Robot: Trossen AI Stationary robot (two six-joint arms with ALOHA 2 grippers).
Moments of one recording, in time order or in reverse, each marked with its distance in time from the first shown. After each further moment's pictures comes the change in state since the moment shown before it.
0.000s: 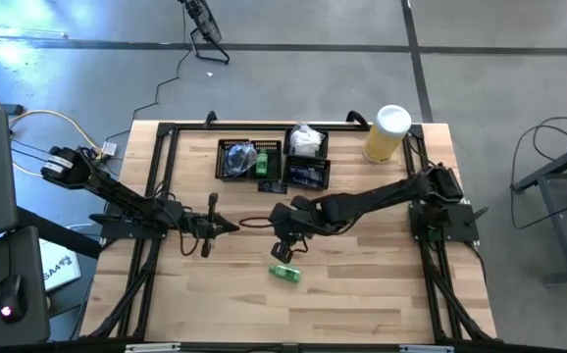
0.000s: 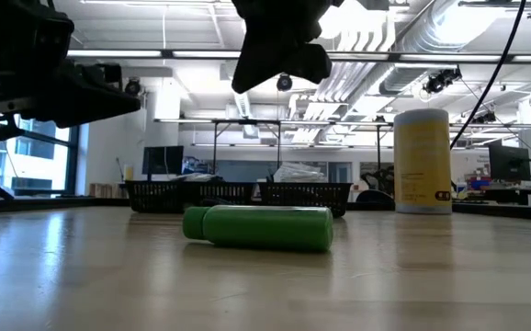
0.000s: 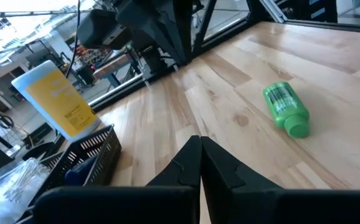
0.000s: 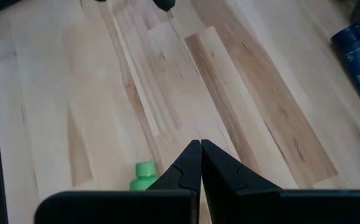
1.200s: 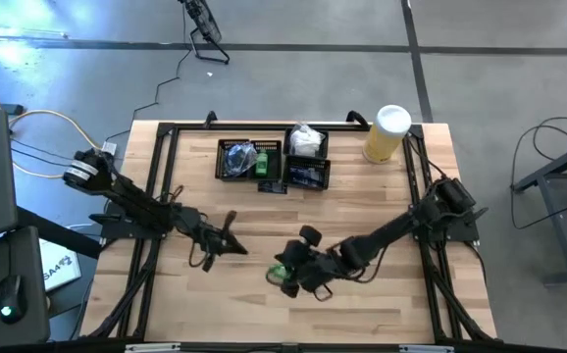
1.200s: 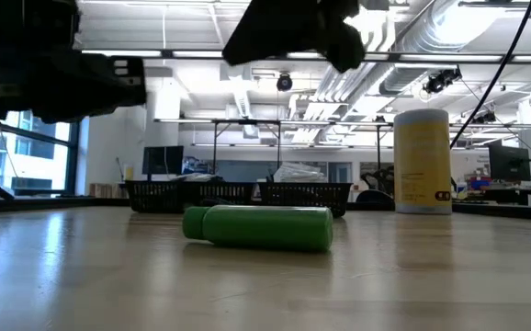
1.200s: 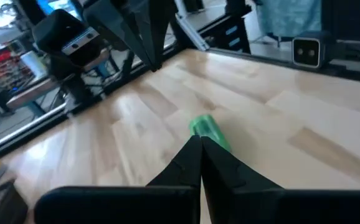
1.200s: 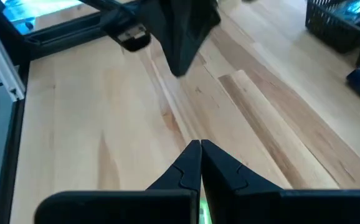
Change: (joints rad) left arm -0.004 0.277 0.168 0.097 0.304 -0.021; right arm 0.265 -0.025 -0.247 0.445 0.426 0.048
